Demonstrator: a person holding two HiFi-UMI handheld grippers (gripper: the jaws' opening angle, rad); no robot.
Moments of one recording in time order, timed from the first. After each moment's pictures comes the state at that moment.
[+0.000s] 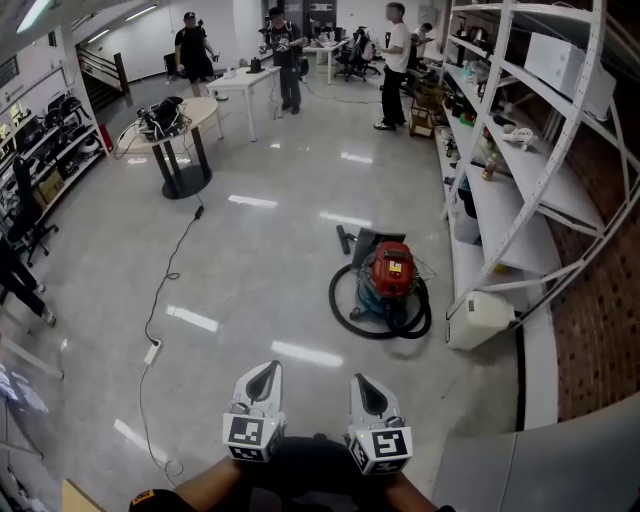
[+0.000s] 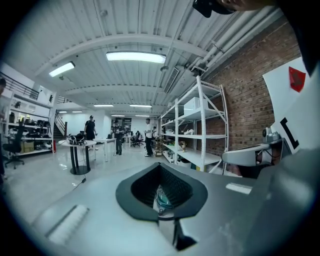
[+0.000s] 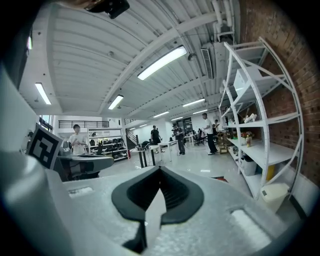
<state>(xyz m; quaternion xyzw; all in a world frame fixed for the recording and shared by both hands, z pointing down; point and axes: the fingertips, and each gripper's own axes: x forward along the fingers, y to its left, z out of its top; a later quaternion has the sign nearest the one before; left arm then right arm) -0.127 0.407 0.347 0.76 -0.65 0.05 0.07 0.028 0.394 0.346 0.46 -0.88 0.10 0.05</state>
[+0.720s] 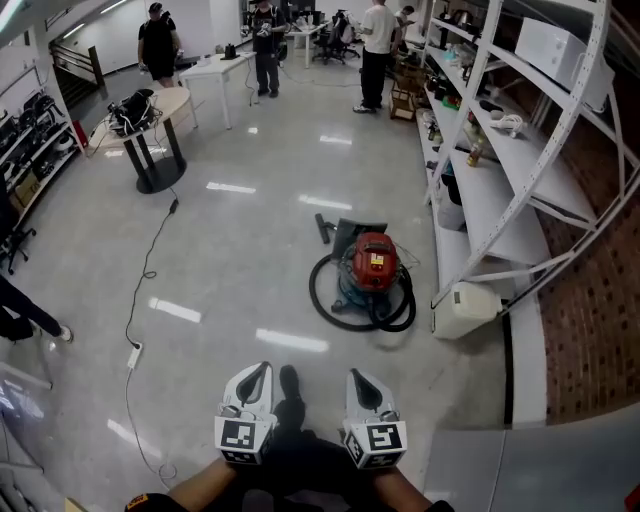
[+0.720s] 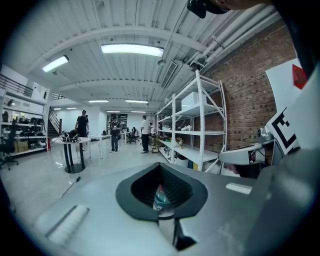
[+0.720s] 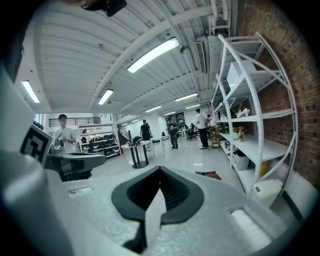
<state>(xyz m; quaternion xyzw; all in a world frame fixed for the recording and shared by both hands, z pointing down) -0.111 0.355 0.366 0.77 -0.63 0.07 0.07 0.053 0.335 0.368 0.49 -0.86 0.12 0.07</state>
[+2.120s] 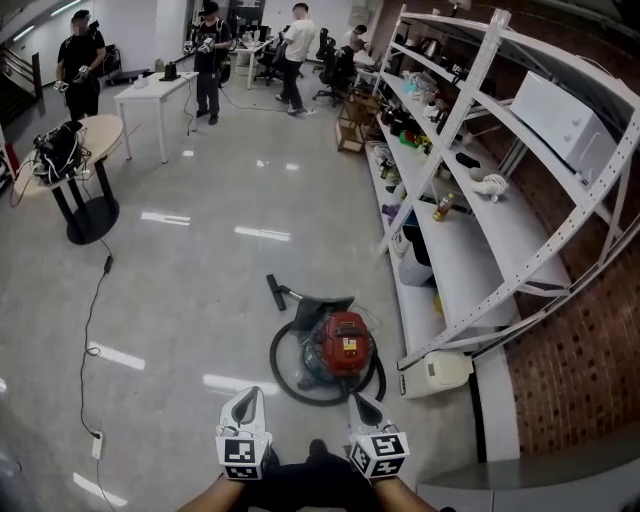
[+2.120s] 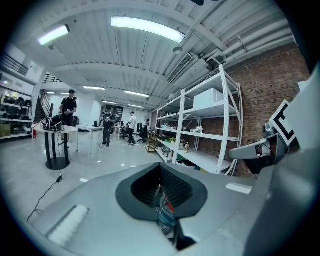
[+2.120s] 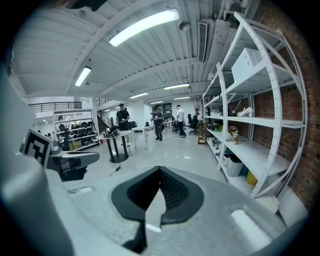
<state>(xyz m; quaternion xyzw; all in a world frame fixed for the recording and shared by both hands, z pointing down) -0.201 0.018 0.403 0.80 -0.59 0.05 0.13 0.003 0.023 0.387 0.56 -0.80 0.15 0.15</state>
